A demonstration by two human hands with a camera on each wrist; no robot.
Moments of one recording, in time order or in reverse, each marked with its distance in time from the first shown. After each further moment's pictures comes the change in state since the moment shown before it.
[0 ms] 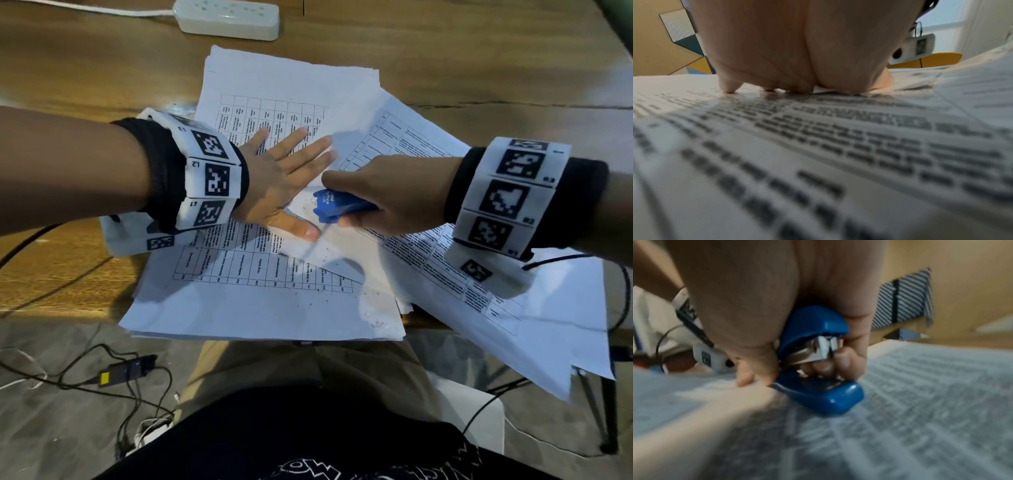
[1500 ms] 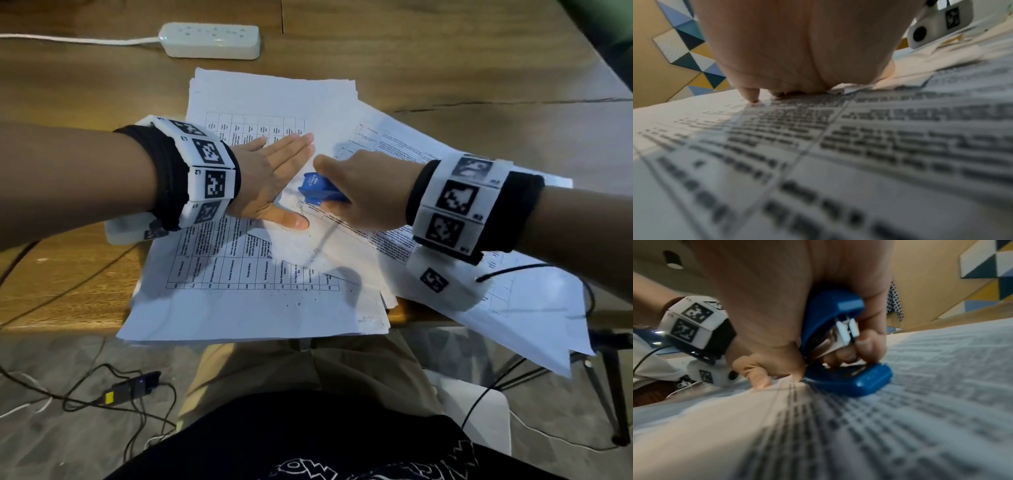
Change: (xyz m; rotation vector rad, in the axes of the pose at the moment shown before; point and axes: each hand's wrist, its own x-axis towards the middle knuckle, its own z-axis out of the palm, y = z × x) left_hand 0.005 -0.003 -0.013 0.052 -0.001 0.018; right_hand 0.001 -0.012 0.000 -0.043 0.070 0.270
